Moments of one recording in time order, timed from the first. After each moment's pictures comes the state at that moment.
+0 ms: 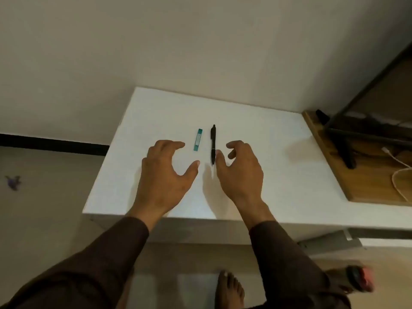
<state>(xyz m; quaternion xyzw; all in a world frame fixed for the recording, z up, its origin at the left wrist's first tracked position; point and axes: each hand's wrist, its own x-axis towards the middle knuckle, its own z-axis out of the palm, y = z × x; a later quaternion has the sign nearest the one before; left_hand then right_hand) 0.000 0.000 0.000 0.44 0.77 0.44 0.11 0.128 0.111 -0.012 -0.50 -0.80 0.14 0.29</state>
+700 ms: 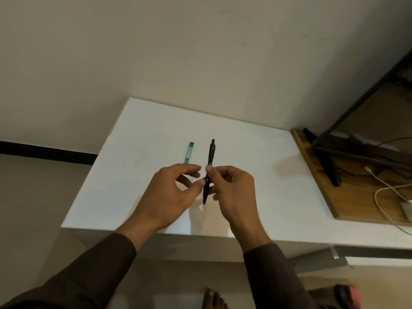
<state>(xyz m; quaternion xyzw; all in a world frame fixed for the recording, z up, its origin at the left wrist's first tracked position) 0.010 0.012 0.001 0.46 0.69 0.50 0.25 0.136 0.086 0.021 -0.48 -0.66 0.47 0.33</state>
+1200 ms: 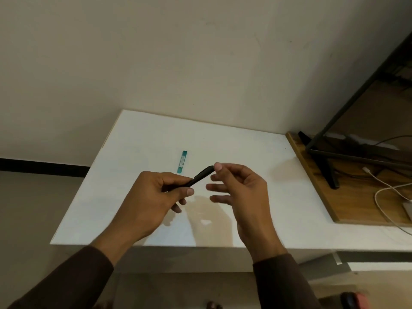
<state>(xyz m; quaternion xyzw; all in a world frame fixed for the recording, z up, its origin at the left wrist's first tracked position) 0.000 0.009 0.014 0.43 0.64 0.55 0.32 0.162 0.095 0.044 -0.43 -0.57 0.59 0.39</state>
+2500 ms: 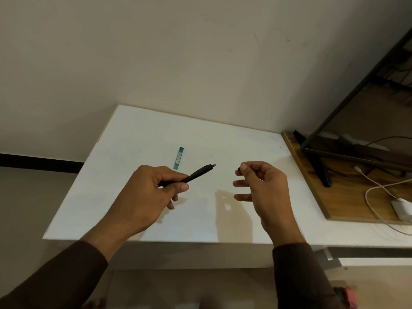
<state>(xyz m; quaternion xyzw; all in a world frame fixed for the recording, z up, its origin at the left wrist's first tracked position) -0.001 0.005 0.020 0.45 0.66 0.52 0.32 0.201 0.134 0.037 -0.50 -0.60 0.49 0.39</state>
